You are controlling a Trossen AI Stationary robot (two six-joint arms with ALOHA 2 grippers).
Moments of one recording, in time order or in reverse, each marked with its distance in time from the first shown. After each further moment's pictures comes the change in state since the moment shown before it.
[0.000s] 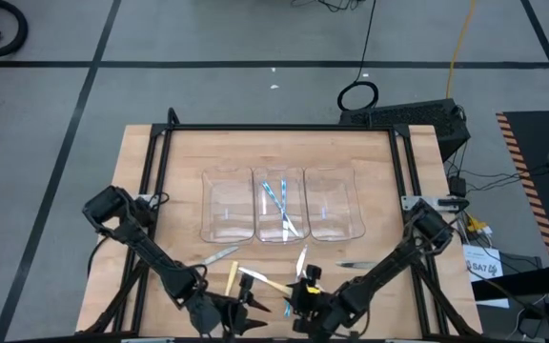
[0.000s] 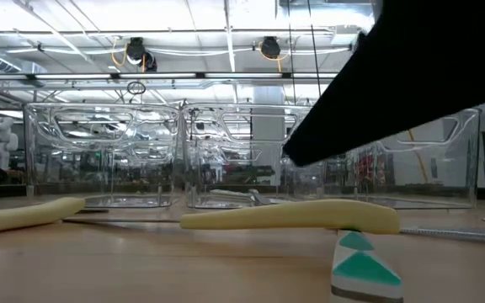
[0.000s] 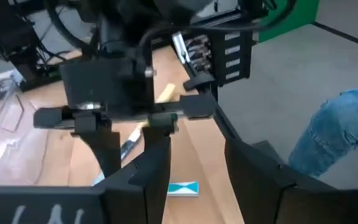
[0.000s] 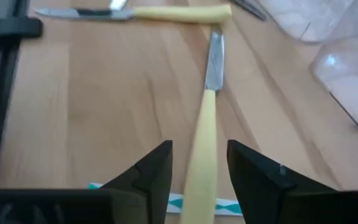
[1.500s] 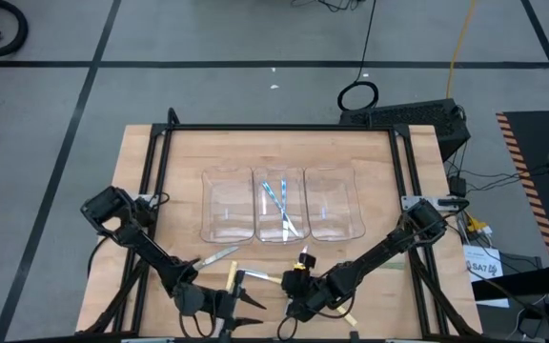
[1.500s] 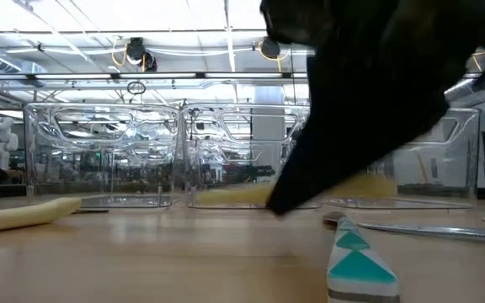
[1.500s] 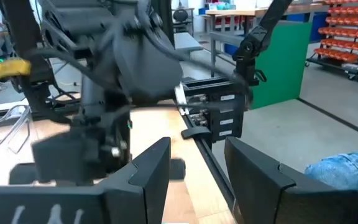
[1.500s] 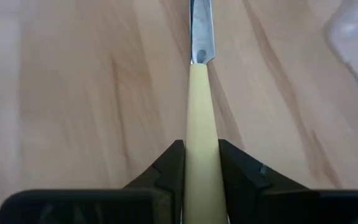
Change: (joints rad) left arm -0.009 -0.003 -0.200 0.526 -0.021 0.047; right arm -0.126 -0.018 -0.003 -0.067 -0.251 0.007
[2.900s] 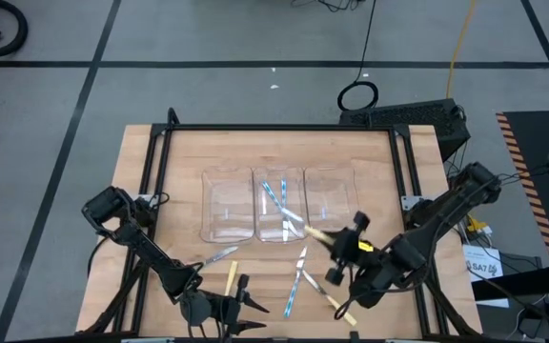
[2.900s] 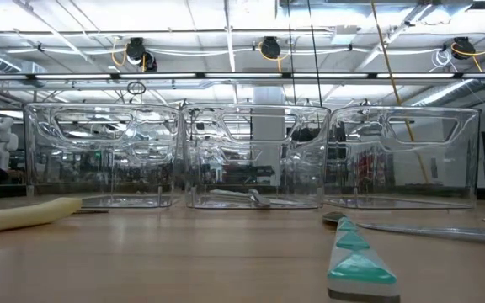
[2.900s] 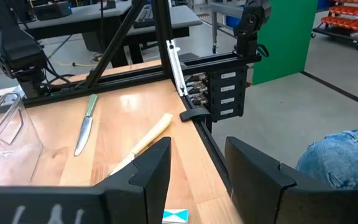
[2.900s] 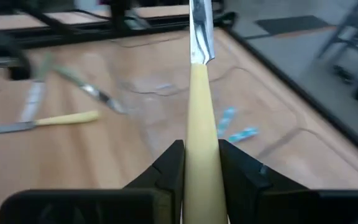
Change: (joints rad) left arm 0.000 0.000 0.102 -0.229 0.002 -0.040; right arm 0.100 -0.554 0.003 -0.606 0.514 0.106
